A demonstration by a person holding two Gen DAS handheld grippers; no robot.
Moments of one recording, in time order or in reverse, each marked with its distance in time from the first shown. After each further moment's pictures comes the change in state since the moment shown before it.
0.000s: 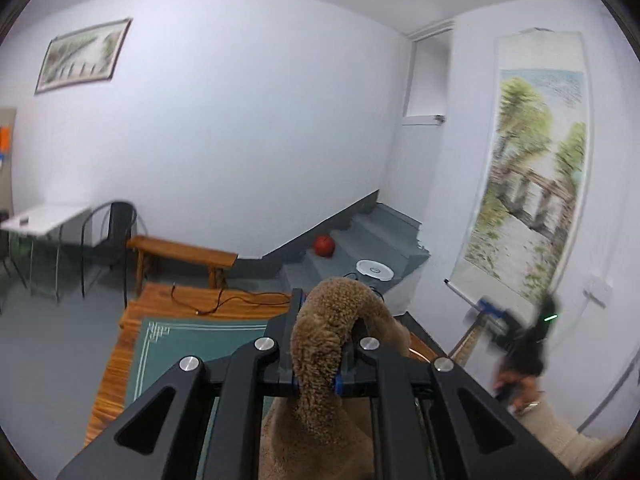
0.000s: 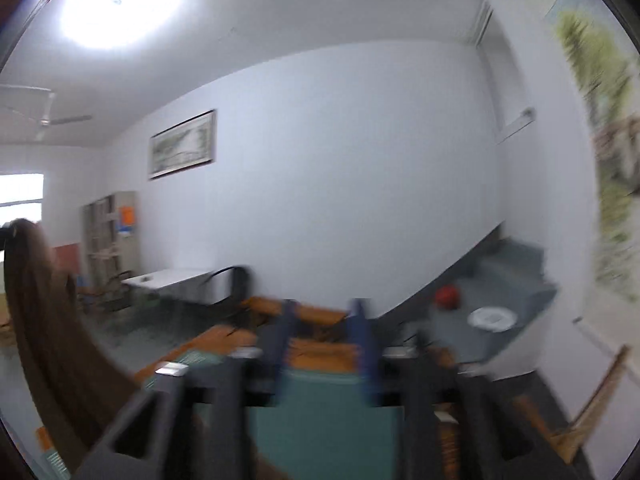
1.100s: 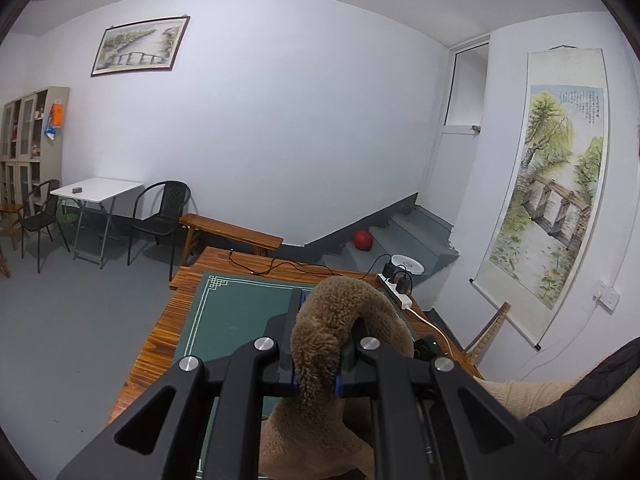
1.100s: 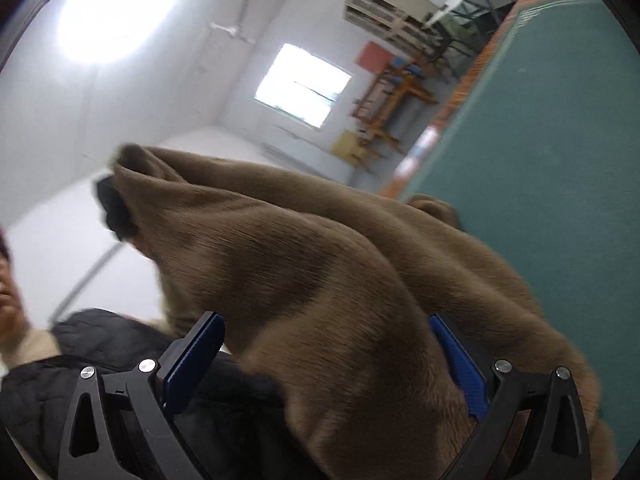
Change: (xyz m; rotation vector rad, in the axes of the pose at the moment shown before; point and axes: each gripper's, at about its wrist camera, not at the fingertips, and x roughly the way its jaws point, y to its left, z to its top) left arm -0.170 0.021 -0.086 -0.120 -0.008 0.149; right arm 0.189 0.166 -0.231 0.472 0.944 1.428
